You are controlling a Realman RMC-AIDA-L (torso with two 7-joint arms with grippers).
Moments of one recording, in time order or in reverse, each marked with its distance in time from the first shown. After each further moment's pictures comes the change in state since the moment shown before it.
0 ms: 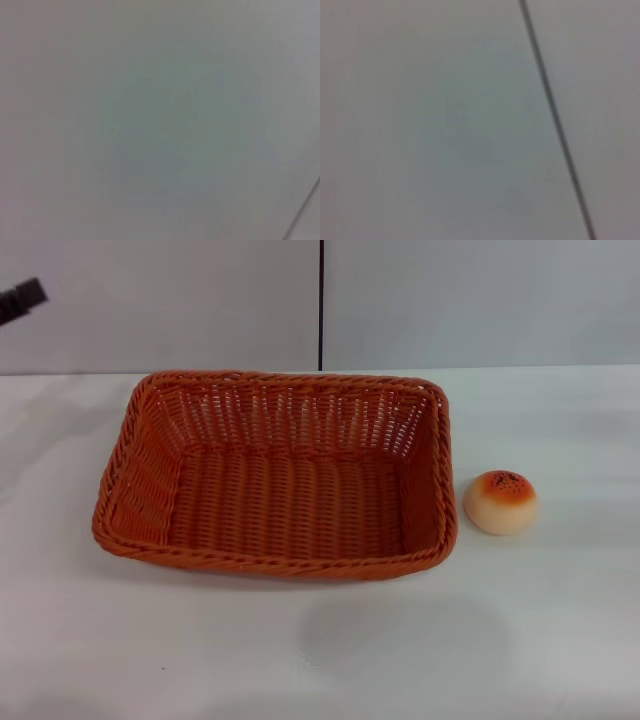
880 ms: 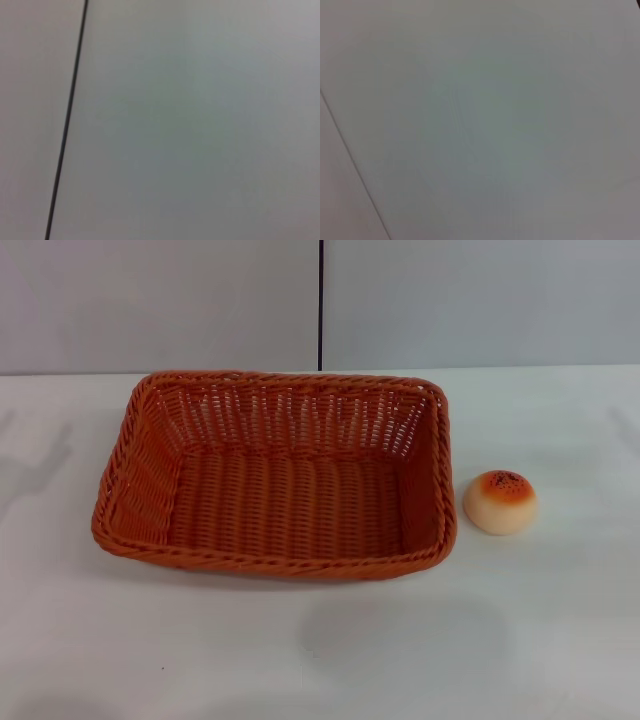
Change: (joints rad) left arm 0.151 -0.004 -0.012 -0.570 -0.567 0.132 1.024; right arm -0.147 0.059 -0.215 -0.373 -0.151 0.133 0.515
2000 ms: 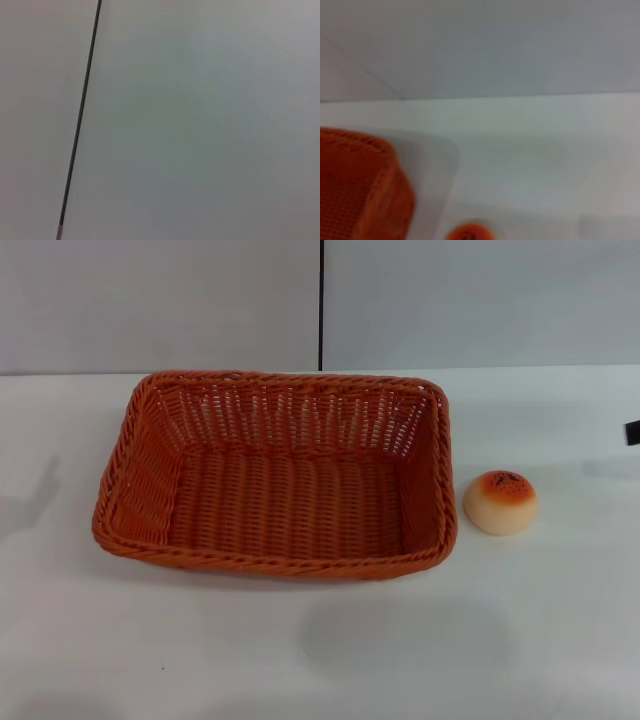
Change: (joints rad) left arm 0.059 0.000 -0.001 -0.117 -0.022 0.065 0.116; right arm 0.343 -0.097 -0.181 -0.432 -0.983 0.299 1.032
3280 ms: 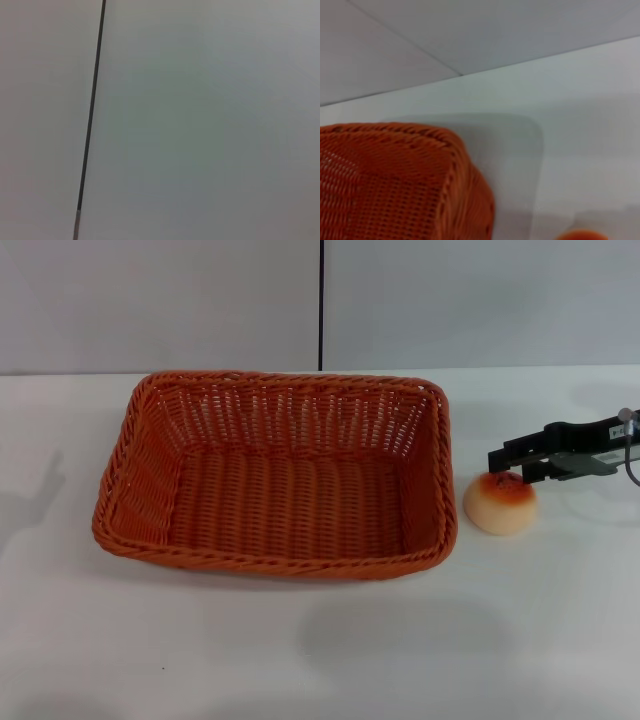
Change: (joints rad) left arm -0.041 -0.005 -0.068 -0.133 -0.006 -0.035 0.171; right arm 0.093 0.078 -0.025 0.338 0.047 -0.200 0.047
